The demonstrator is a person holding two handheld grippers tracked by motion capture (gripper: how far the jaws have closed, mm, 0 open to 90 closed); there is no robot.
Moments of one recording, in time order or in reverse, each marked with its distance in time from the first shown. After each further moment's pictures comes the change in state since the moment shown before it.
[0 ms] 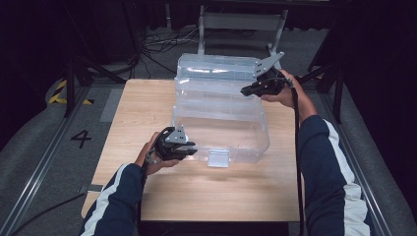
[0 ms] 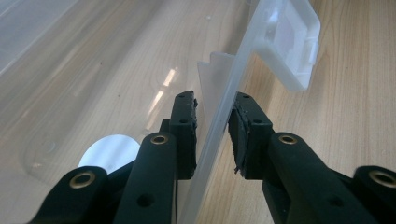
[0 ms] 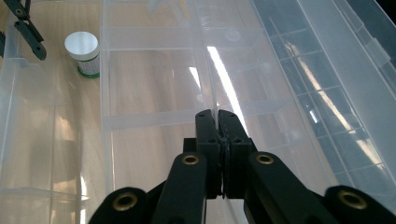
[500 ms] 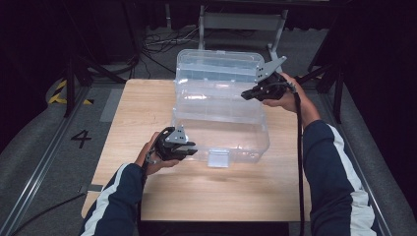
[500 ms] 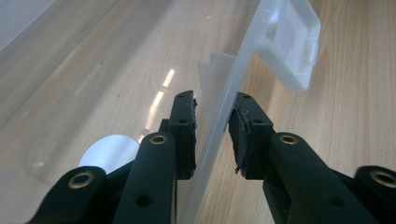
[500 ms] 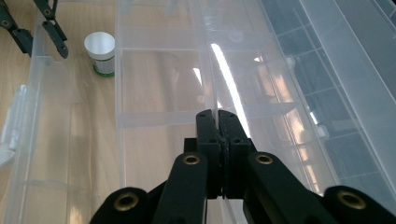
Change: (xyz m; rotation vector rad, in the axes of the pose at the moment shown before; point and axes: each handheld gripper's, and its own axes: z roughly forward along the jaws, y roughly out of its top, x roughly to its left) left arm 0.001 0.000 0.000 0.006 -0.001 0.007; right arm 0.018 0.001 -0.008 -0.008 0.006 -0.032
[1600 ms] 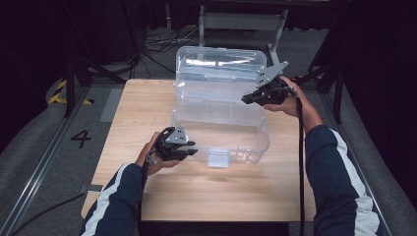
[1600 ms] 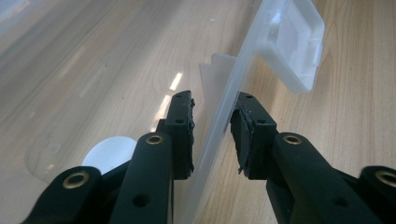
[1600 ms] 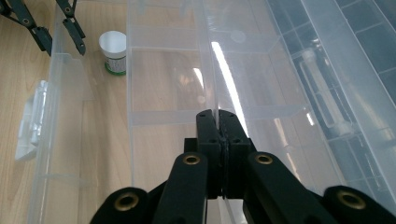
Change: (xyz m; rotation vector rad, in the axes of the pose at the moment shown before) left arm -0.001 0.000 0.001 -0.005 0.015 0.000; right arm 0.014 -0.002 -0.004 -0.010 0.006 -0.013
